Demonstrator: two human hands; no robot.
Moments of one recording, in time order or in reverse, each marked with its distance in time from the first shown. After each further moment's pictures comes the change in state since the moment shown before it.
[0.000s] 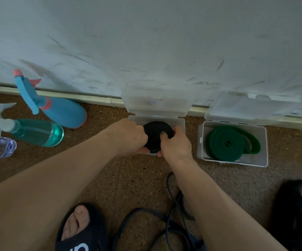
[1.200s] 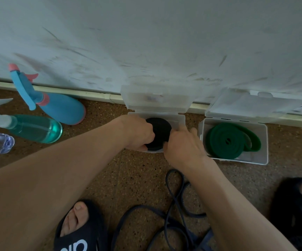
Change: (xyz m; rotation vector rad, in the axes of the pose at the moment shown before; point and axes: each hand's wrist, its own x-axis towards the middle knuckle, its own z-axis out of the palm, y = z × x) left_hand 0.023 -0.001 -0.009 0.043 -0.139 0.141; right_hand -0.016 -0.013 -0.034 -0.994 -0.144 -0.238
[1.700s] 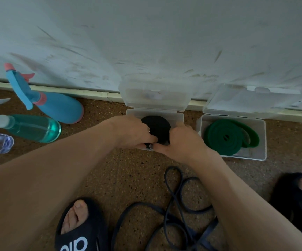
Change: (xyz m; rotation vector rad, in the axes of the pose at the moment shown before) left_hand 0.001 -0.003 0.015 0.001 0.133 0.101; right_hand 0.012 0.016 -0.001 0.041 -0.055 -0.144
